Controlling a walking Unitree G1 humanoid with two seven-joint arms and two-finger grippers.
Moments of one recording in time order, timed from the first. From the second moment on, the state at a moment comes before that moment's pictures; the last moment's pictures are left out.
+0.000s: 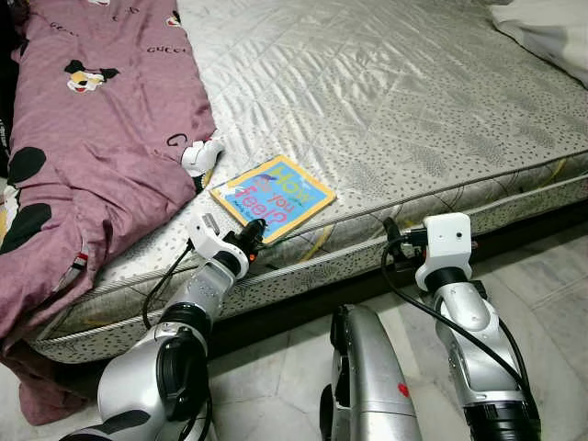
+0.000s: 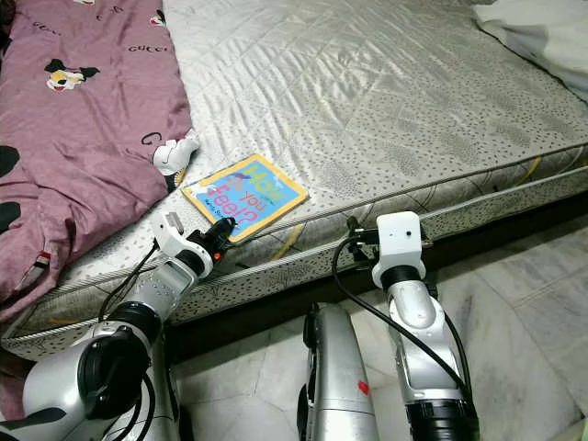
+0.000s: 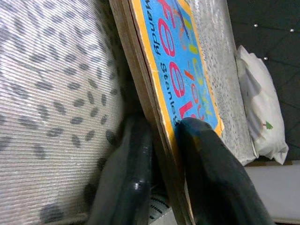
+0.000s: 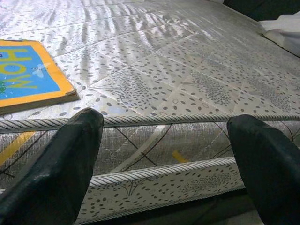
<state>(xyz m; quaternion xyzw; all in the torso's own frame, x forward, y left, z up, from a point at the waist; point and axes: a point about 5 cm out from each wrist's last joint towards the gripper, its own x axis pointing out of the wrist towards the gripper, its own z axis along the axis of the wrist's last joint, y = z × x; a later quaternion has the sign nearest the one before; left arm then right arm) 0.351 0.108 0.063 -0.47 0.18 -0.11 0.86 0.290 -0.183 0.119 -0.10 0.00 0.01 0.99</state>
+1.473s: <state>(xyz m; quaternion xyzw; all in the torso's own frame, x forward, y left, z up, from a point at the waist) 0.325 0.170 0.112 0.03 -0.02 0.06 1.00 0.342 -0.125 0.148 0.09 -0.06 0.08 0.99</state>
